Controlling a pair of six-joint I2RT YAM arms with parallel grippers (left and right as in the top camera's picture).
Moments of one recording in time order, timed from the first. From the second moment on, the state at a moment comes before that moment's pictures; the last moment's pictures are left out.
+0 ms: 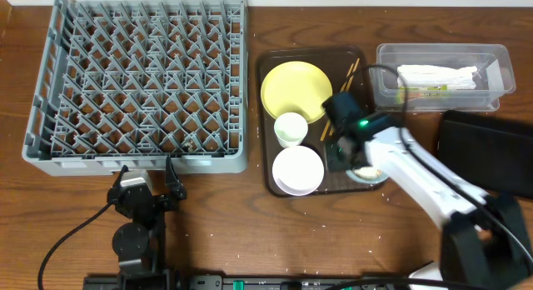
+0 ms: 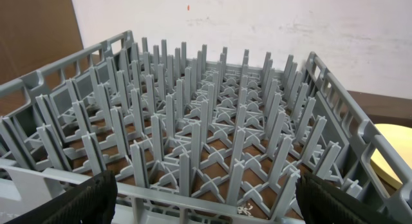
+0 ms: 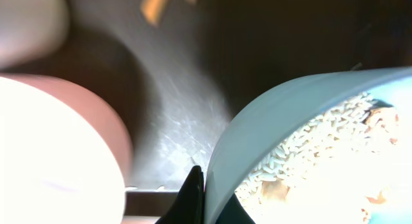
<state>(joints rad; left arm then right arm) 0.12 0.01 0.03 -0.14 -0.03 -0.08 0.45 1.63 1.12 -0.88 0.04 0.41</state>
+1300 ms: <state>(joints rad) 0.12 0.01 0.03 -0.14 -0.03 -0.08 -0.67 1.41 0.68 -0.26 -0.79 0.25</state>
